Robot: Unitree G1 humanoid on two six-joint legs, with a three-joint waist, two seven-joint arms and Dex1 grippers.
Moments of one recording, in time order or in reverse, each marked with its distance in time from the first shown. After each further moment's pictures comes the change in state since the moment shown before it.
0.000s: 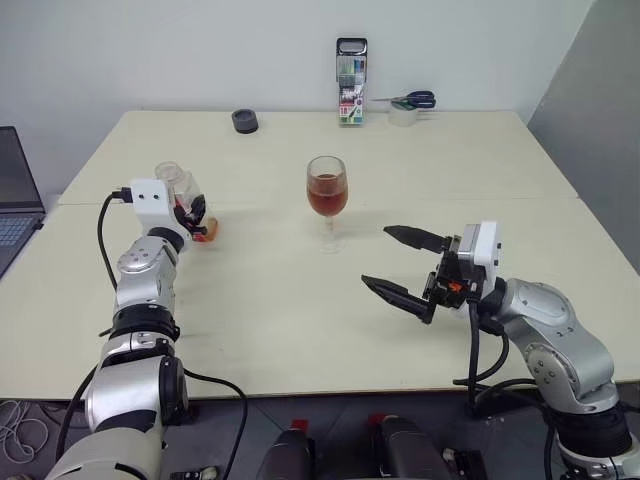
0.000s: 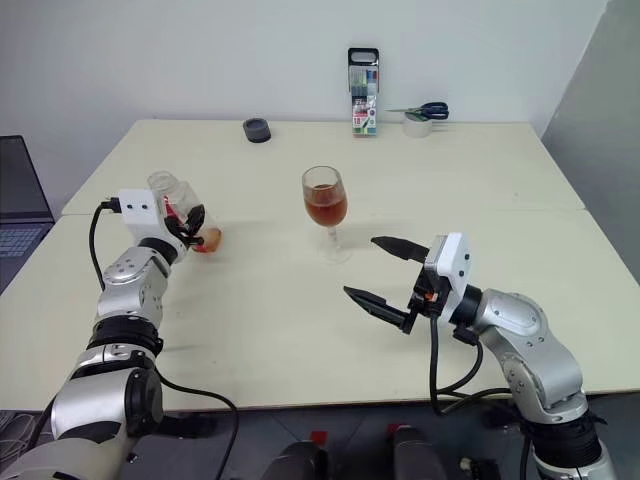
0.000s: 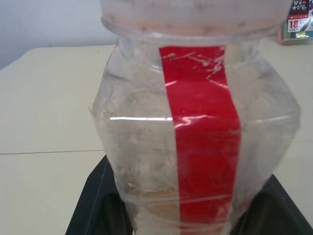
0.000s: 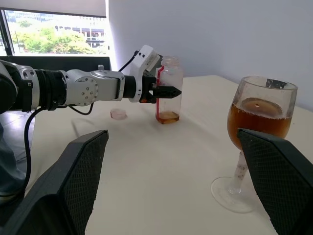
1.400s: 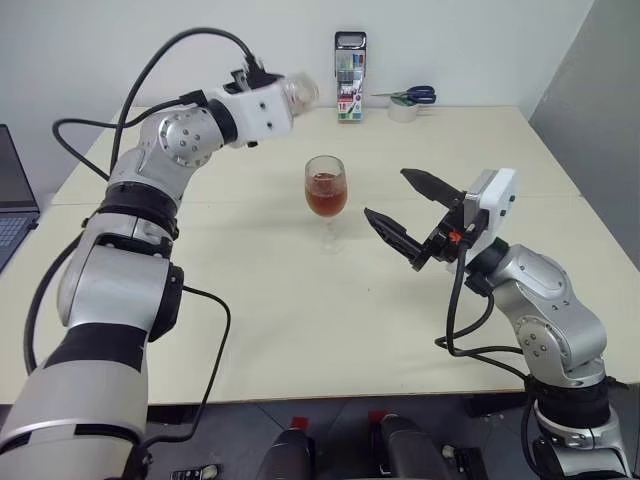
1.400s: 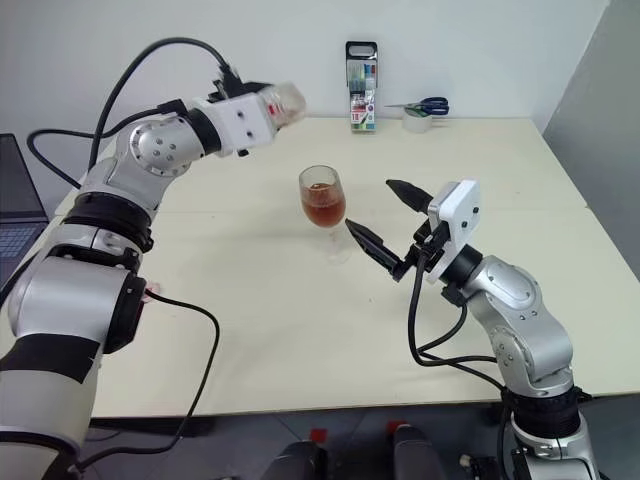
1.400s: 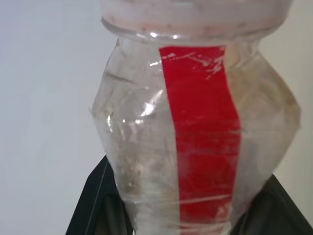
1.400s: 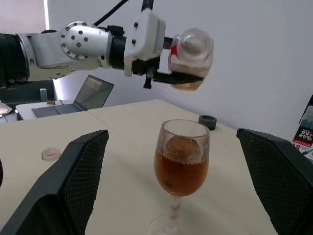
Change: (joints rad) left arm -0.572 0.072 -0.463 0.192 0.462 -0.460 -0.168; right arm -0.163 0.094 -0.026 0.015 -0.034 0.063 -0.230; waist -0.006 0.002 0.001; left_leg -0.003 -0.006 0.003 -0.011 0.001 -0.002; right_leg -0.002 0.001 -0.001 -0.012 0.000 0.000
